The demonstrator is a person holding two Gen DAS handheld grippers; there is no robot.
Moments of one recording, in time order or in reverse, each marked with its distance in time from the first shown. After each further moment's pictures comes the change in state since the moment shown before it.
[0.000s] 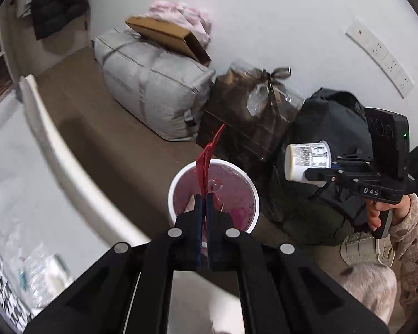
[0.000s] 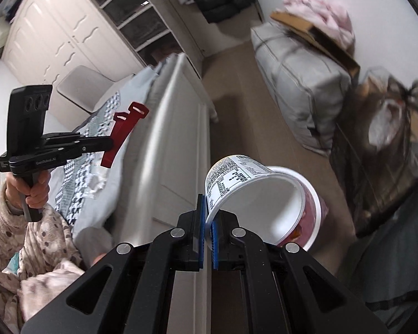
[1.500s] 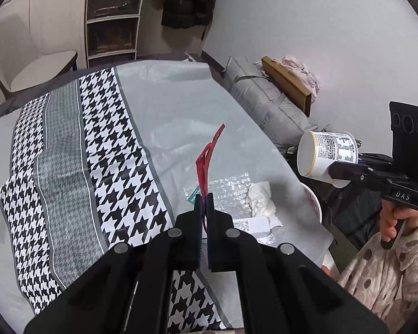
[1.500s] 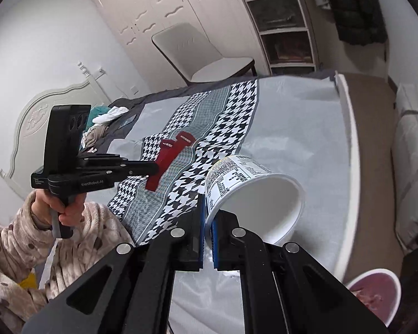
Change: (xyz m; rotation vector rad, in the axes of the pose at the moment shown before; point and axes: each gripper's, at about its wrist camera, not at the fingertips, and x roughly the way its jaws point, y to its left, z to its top) left arm -0.225 0.227 -0.179 -0.400 -0.219 0.226; right arm 0.107 0.341 0.080 -0.443 0.053 0.277
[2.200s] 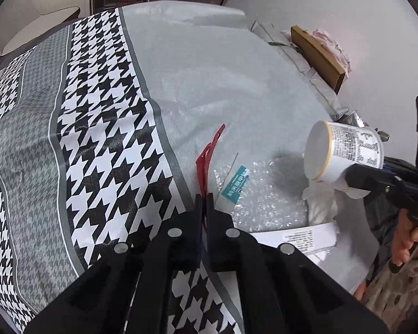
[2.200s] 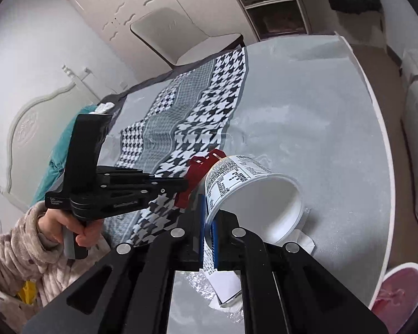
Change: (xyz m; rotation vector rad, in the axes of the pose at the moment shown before) left arm 0.142 0.043 -0.011 -0.094 0.170 0.014; right arm 0.112 -0.040 -0.004 0.109 0.072 0.043
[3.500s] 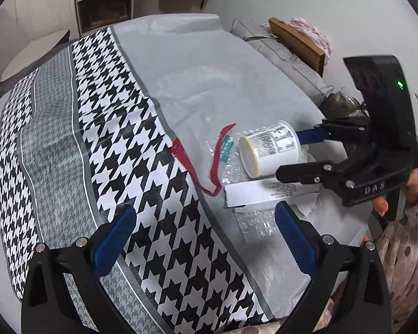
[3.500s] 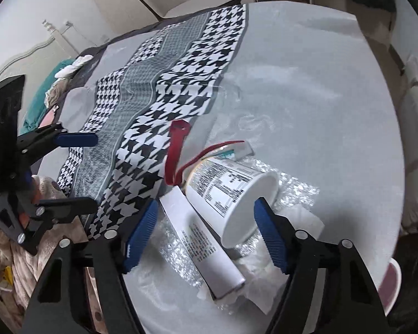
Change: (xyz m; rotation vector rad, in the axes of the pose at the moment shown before) left arm -0.054 -0.005 -0.041 0.133 0.004 0.037; right arm 0.052 0.015 -0.010 -0.074 0.235 -0.146
